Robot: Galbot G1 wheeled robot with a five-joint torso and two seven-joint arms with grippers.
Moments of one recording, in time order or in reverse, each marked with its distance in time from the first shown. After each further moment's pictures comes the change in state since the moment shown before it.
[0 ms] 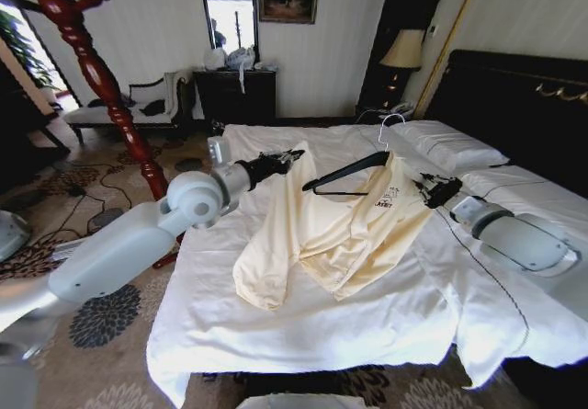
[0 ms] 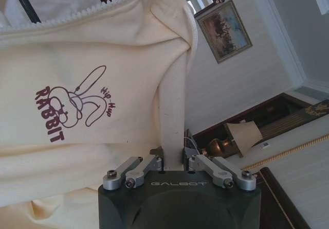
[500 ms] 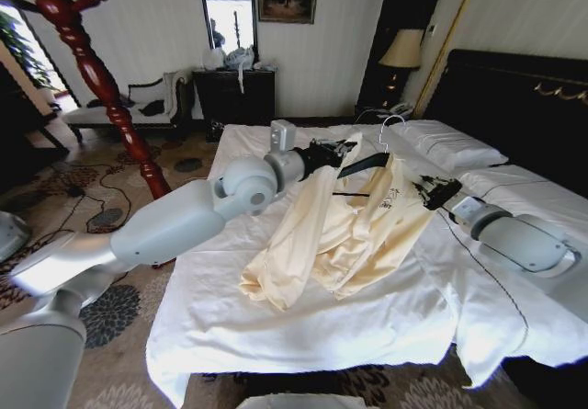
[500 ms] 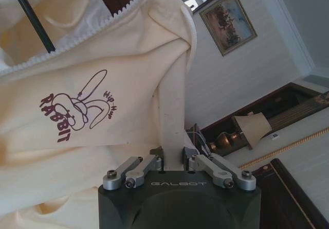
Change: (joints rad) left arm -0.168 -0.213 0.183 0.062 0.064 0.039 -0.079; right arm 0.000 0.029 -0.007 0.027 0.045 -0.035 0.013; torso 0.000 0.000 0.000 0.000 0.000
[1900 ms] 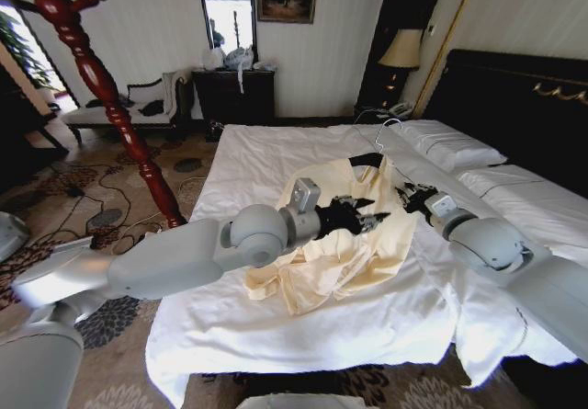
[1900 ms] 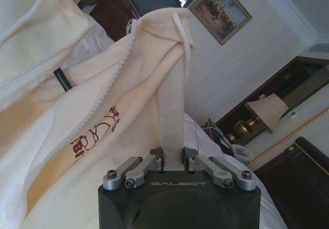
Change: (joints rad) left arm 0.129 0.143 0.064 -0.274 -0.052 0.088 0.081; right arm 0.411 0.178 -0.386 -0.047 0.046 -0.048 0.027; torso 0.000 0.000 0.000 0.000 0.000
